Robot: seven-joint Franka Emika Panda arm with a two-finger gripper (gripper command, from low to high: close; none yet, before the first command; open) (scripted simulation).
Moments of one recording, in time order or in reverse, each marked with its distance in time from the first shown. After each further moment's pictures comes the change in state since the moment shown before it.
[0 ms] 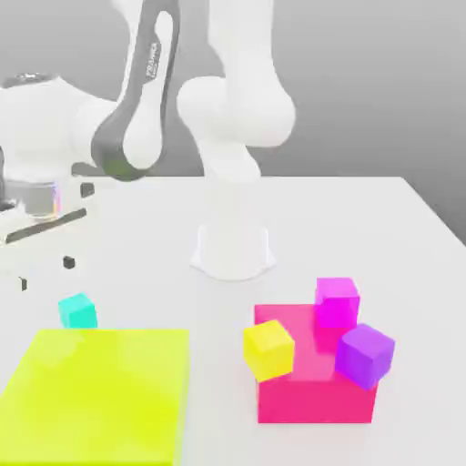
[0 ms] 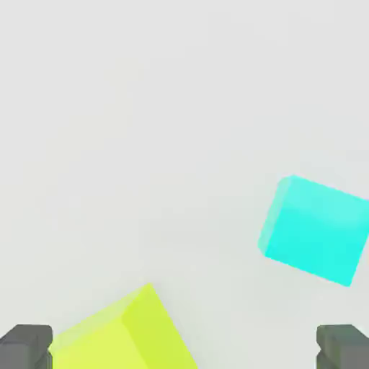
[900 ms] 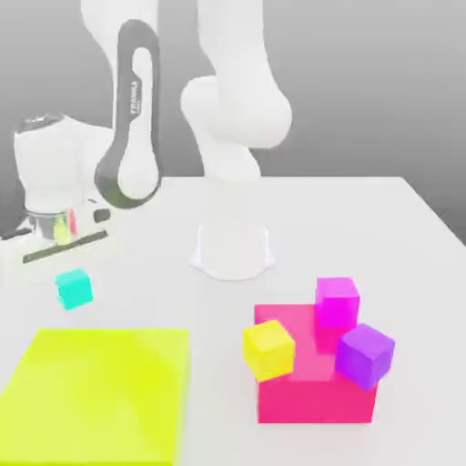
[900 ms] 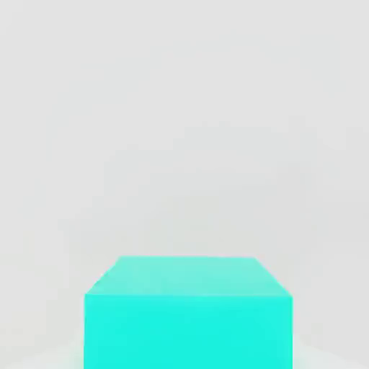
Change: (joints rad) arm -0.032 0.031 0.104 0.003 0.033 -0.011 0.003
